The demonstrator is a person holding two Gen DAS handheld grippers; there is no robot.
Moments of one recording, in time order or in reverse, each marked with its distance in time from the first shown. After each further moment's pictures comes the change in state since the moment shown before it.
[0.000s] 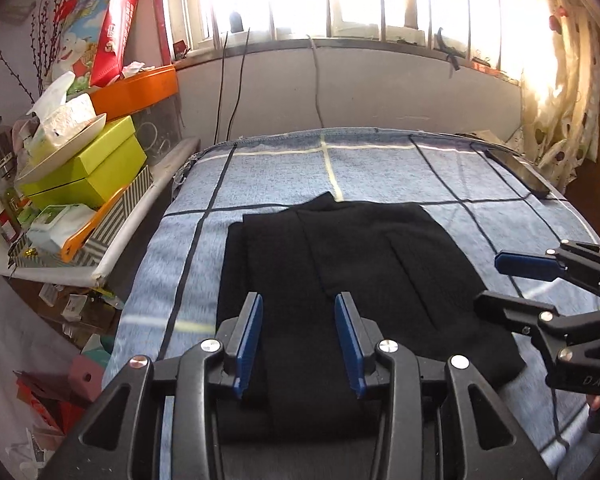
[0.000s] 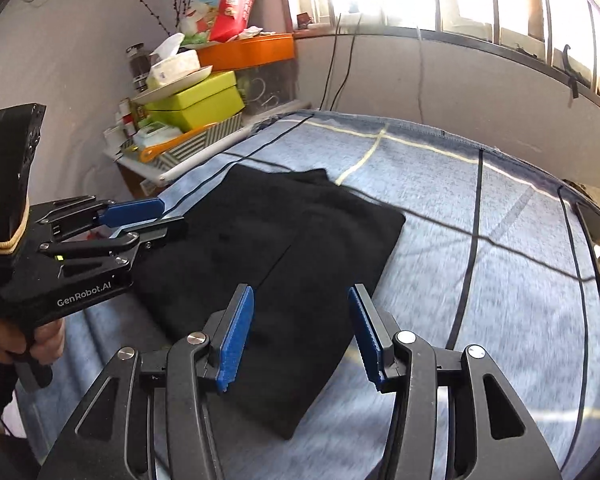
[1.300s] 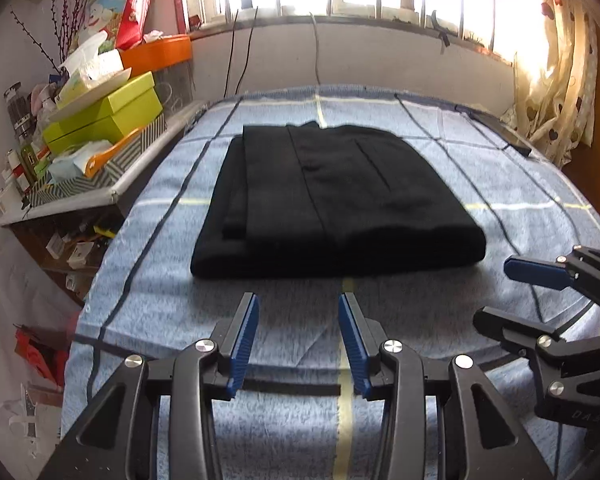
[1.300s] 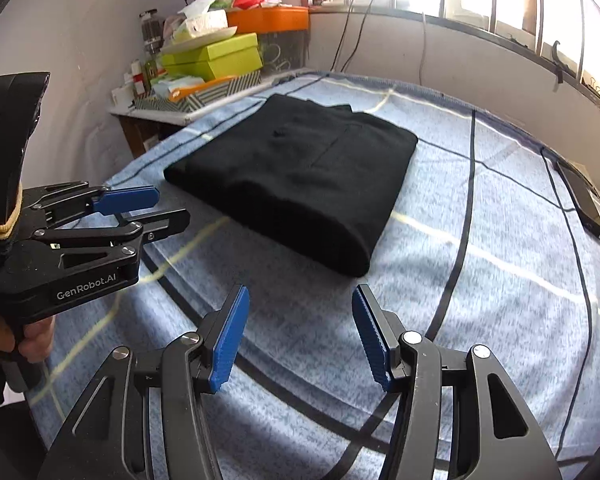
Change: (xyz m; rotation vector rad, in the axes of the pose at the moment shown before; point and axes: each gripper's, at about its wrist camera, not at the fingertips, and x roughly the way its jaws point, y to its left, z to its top) left arm -0.034 -0.020 -0.078 -0.040 0.085 0.031; right arm -0.026 0.051 -0.079 -0.042 0.087 -0.070
